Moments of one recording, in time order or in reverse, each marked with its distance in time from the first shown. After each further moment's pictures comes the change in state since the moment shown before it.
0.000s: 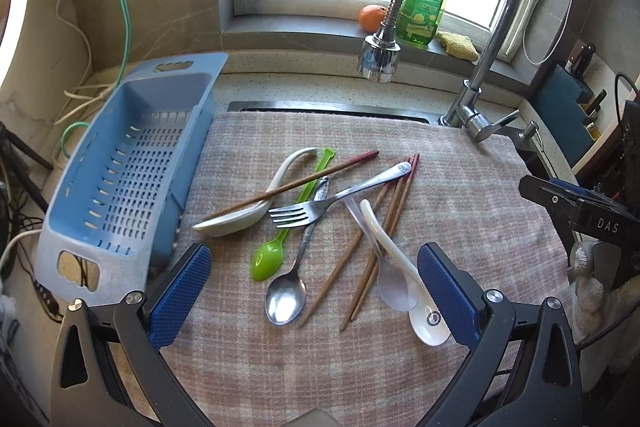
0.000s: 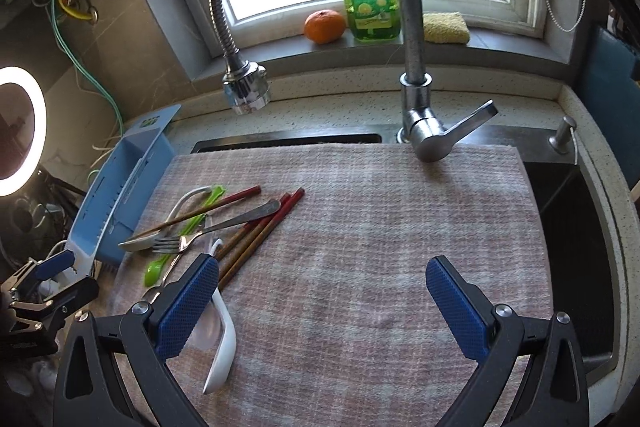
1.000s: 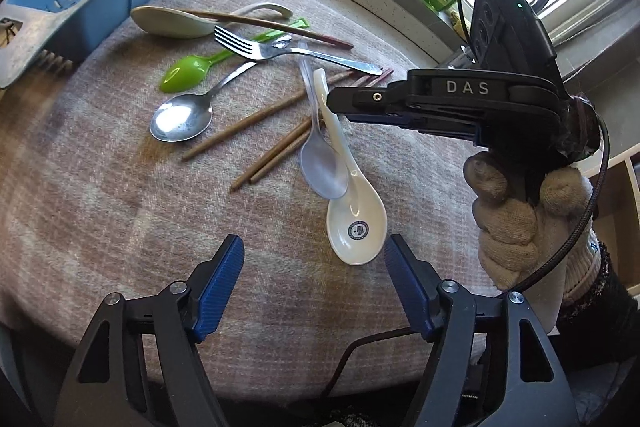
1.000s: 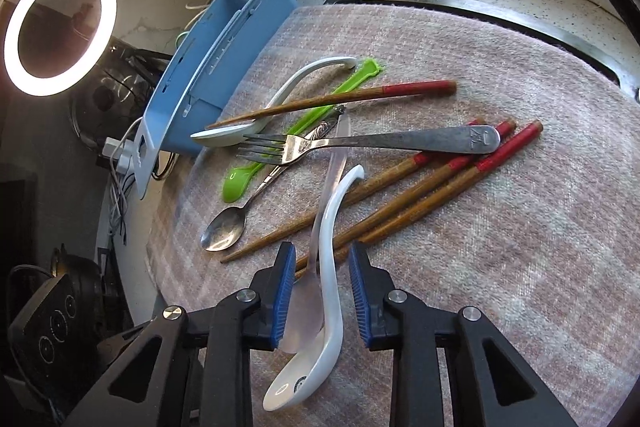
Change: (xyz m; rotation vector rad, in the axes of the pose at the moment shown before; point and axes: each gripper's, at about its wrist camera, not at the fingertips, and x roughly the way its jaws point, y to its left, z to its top) left arm 0.026 -0.027 -0.087 -0.368 0.181 -0.181; right arm 0.130 0.071 0.010 -0.253 0.517 0.450
